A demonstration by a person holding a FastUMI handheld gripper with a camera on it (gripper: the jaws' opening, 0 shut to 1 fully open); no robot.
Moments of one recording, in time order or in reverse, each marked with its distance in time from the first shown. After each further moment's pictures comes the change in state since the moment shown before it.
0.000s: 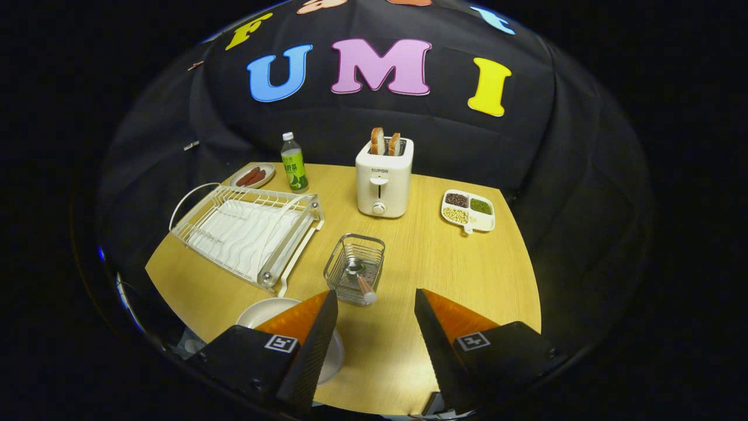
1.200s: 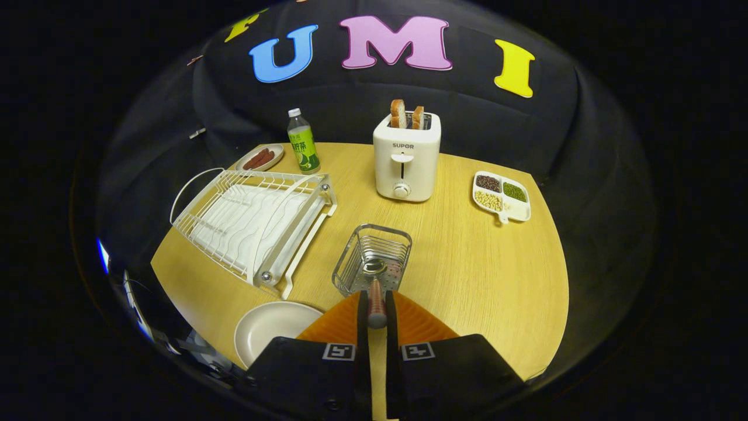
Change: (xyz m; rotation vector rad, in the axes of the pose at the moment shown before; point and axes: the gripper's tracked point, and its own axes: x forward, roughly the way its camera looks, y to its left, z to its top) arm 0.038 0.015 0.001 0.028 0.076 0.071
